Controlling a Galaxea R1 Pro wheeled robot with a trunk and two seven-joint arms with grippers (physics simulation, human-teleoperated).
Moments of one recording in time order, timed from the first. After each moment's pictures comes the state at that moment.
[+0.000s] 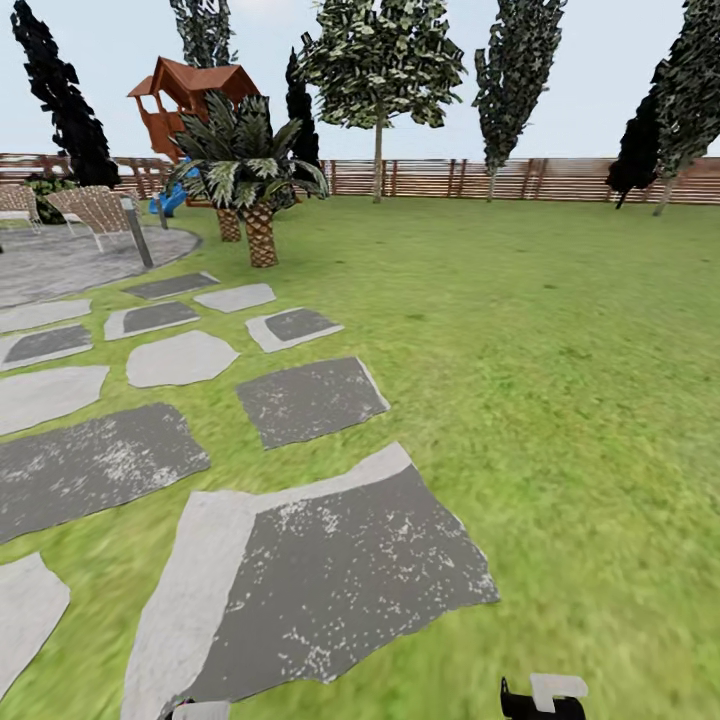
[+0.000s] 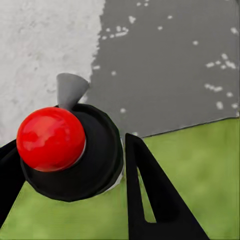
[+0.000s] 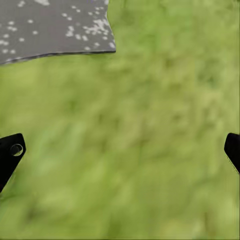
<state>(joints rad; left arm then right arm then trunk) -0.25 0.04 0.05 -0.26 -0.05 -0.43 0.10 -0.42 -0.05 -0.10 -0.05 0.15 -0.49 -0.25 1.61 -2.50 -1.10</state>
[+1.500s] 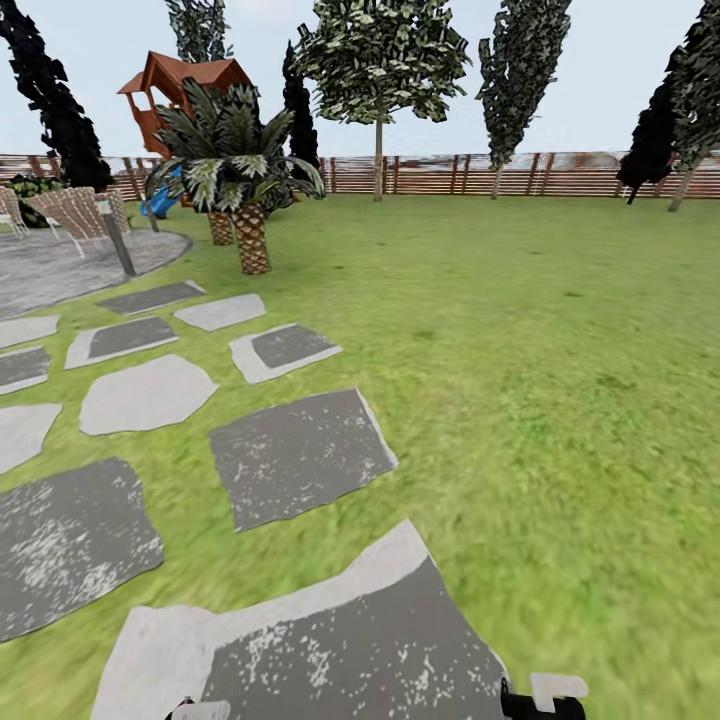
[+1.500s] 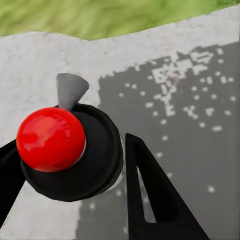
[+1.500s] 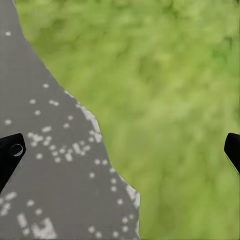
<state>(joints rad) -0.25 0.04 0.05 -0.26 -0.04 -0.43 0.10 -0.42 -0.05 -0.10 -0.05 0.15 -0.49 -0.25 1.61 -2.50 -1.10</state>
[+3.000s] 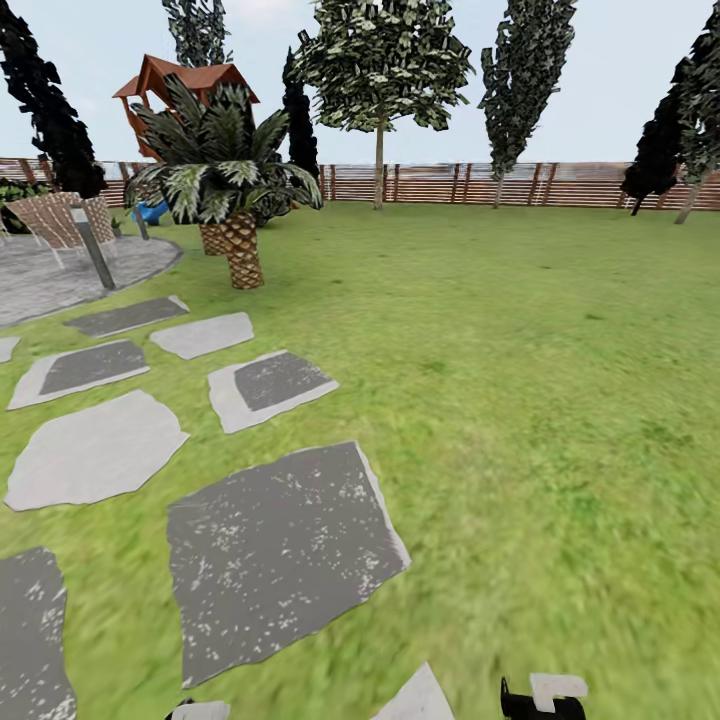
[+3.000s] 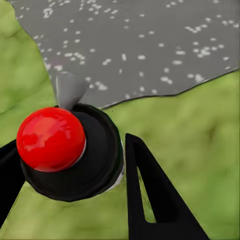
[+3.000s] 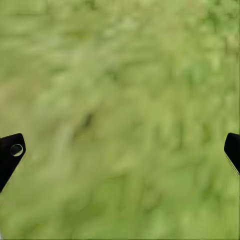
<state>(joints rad) -0.25 0.04 0.05 -0.26 -0.04 -0.43 0.10 -0.42 -0.05 -0.10 -0.05 0.15 -0.49 -0.25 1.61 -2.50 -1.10</state>
